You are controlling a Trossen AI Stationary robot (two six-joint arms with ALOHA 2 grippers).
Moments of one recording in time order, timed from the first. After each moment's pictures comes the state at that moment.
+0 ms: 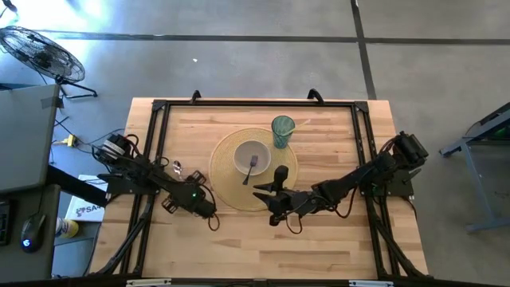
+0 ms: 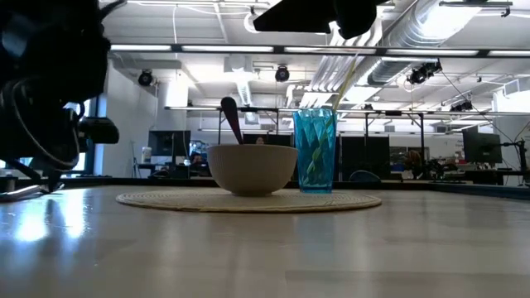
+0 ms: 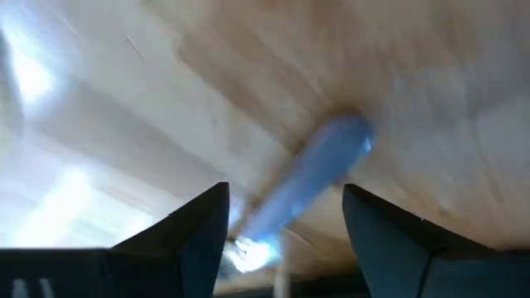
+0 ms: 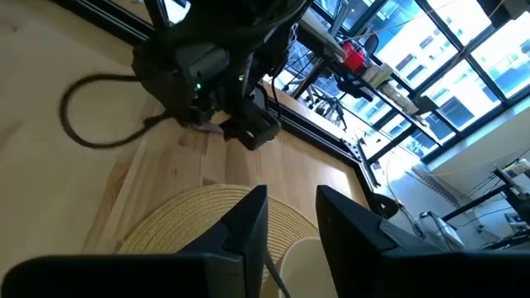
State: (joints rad) left arm -0.48 1.68 0.84 -1.10 -0.24 0.21; right arm 0.42 1.68 0.97 0.43 0.68 -0.42
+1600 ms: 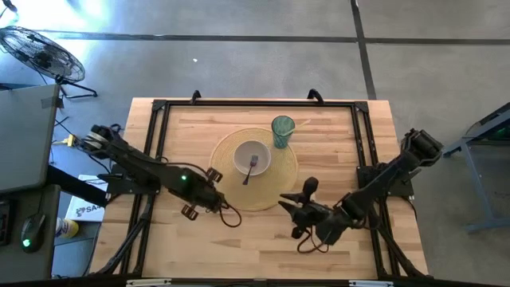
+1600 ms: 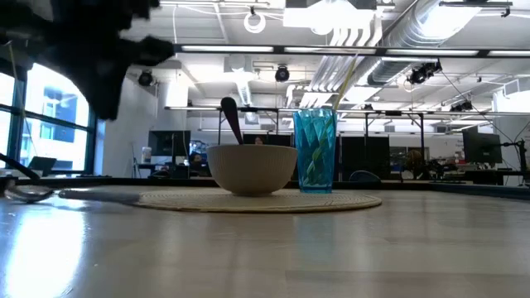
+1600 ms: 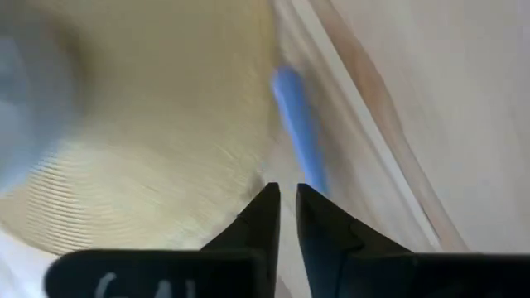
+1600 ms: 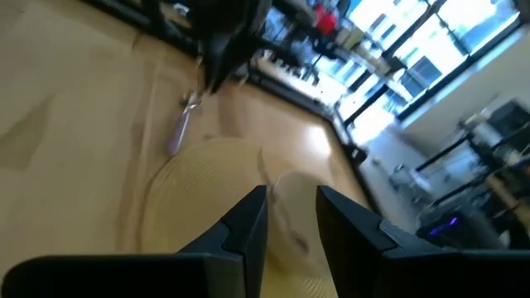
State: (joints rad) left arm -0.41 1.49 1.08 -0.95 -0.20 0.18; right arm 0.67 1.53 0.97 0.03 1.04 -0.13
